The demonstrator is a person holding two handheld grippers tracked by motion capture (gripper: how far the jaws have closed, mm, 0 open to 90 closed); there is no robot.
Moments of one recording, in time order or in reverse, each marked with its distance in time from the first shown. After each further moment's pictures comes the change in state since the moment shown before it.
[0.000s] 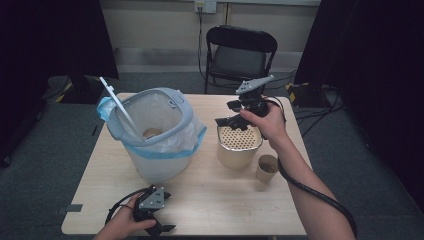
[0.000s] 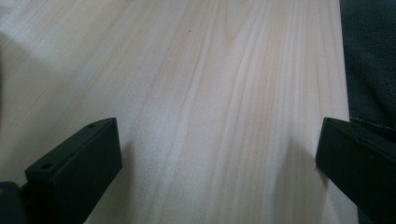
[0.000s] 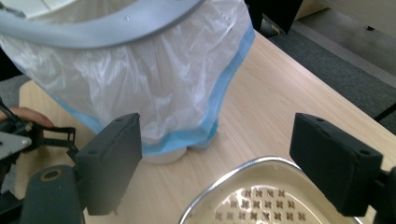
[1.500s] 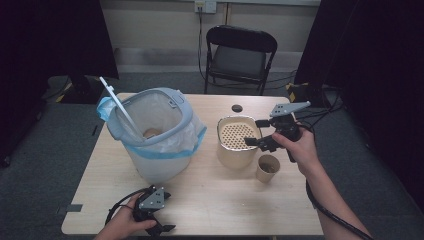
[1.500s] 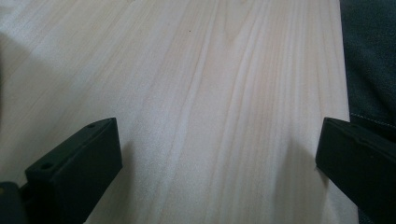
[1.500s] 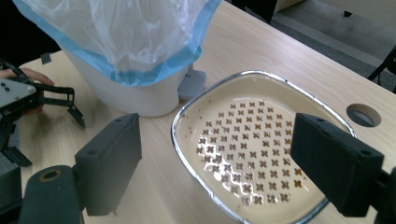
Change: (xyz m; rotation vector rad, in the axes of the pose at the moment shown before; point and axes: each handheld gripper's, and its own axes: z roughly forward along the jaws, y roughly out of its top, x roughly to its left) left arm -0.001 -0.001 0.001 -0.007 0.000 -0.008; right arm 0.003 -0.079 -0.056 -0.026 -0.056 0.070
